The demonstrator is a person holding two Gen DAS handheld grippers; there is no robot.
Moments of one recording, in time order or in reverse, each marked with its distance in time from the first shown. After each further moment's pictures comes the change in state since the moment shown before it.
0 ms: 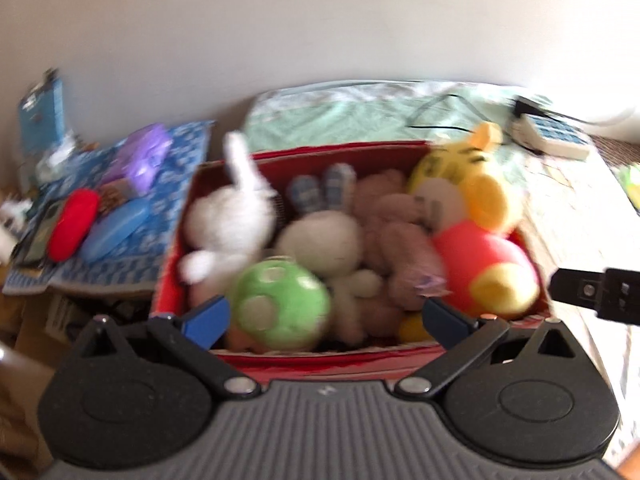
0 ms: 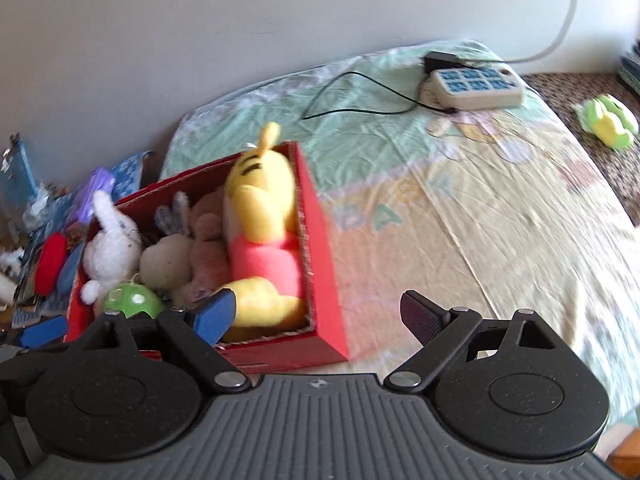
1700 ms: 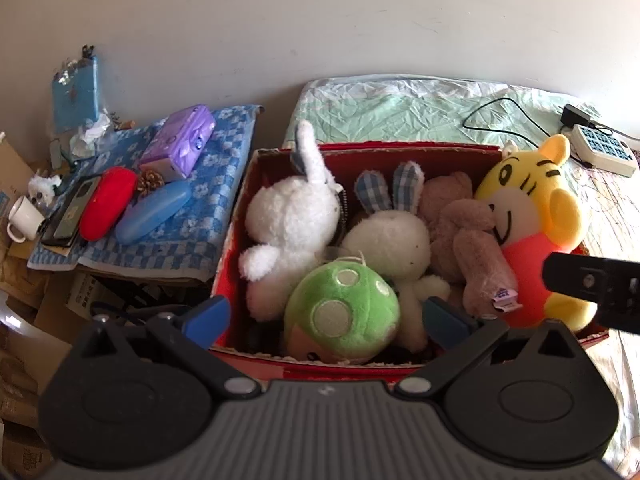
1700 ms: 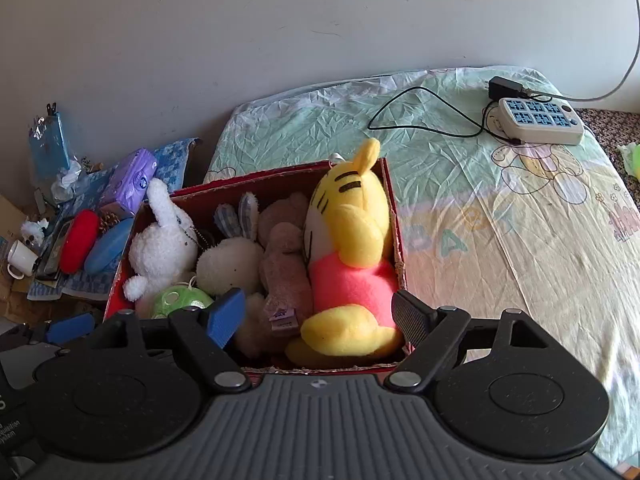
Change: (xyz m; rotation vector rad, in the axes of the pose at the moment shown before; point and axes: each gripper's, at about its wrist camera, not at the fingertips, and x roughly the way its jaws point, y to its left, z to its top) left arm 0.010 0.044 0.007 -0.082 0.040 0.106; right arm 0.011 0.069 0.014 -0.172 0.010 0.093
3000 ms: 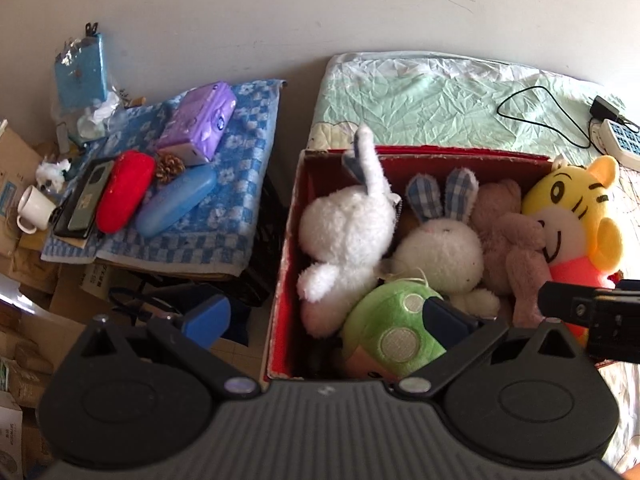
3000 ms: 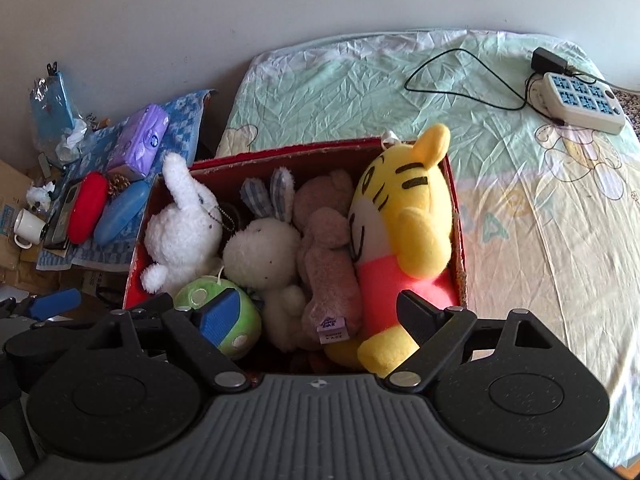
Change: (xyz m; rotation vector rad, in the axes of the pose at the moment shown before) left arm 0.011 0.039 0.038 -0.008 0.124 0.028; right arm 0.035 0.027 0.033 -0.024 0.201 0.034
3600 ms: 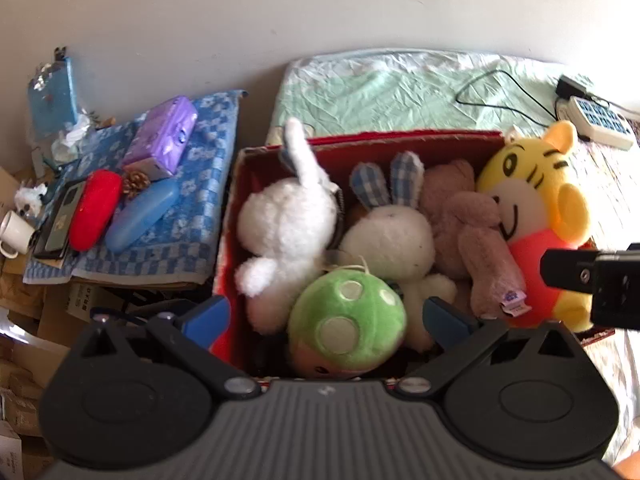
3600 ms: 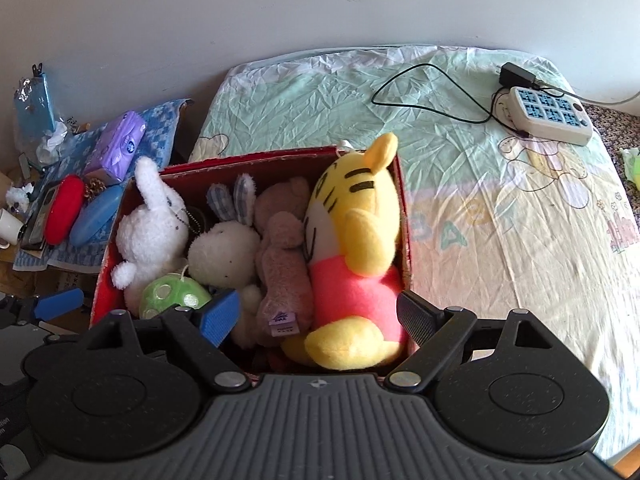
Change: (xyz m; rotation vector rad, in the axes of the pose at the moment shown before) left arm 0.005 -0.041 -0.012 0.078 -0.025 -0.034; right arm -0.017 -0.019 -0.008 -0.009 -0.065 -0.085
